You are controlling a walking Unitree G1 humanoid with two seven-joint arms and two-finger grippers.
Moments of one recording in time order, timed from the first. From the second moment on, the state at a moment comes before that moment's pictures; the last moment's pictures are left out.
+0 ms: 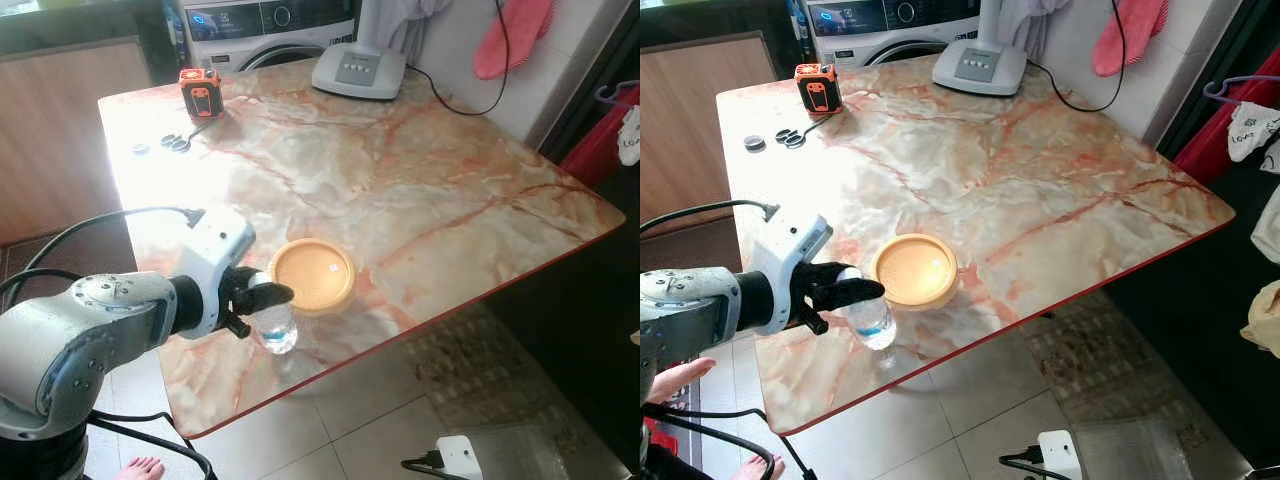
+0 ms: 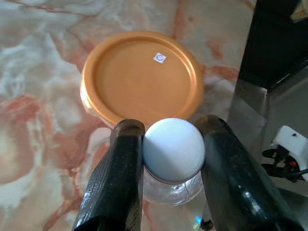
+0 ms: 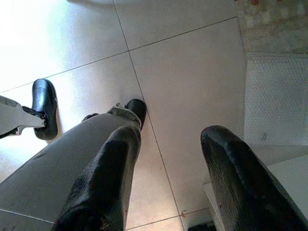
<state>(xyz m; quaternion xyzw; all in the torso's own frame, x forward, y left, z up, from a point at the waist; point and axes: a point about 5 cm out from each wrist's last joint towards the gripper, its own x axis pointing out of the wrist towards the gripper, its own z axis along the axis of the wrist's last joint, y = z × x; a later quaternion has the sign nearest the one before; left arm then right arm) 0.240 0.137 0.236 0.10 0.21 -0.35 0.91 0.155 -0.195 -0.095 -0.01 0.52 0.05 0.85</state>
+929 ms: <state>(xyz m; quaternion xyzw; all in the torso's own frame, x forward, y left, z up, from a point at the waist) 0.261 0.118 0.279 0.03 -0.08 -0.25 0.96 0.155 -0.196 -0.095 -0.02 0.52 0.05 0.85</state>
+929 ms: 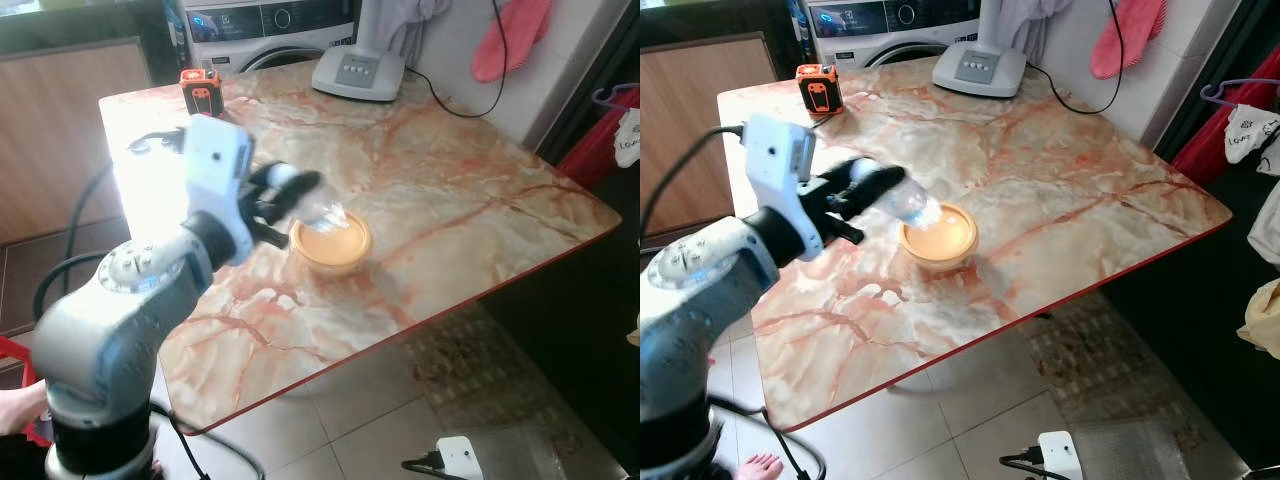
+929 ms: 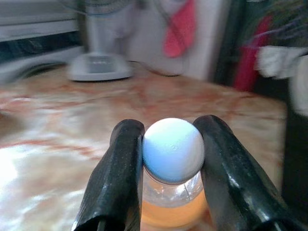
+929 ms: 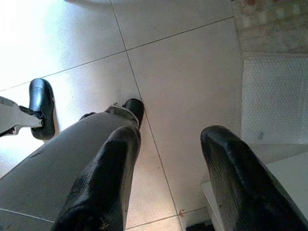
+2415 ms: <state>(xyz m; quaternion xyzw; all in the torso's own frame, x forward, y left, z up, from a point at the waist) 0.250 0.136 0.190 0.18 -0.20 -0.05 0.96 0.146 -0.197 -0.097 0.01 0.48 -0.02 0.88</state>
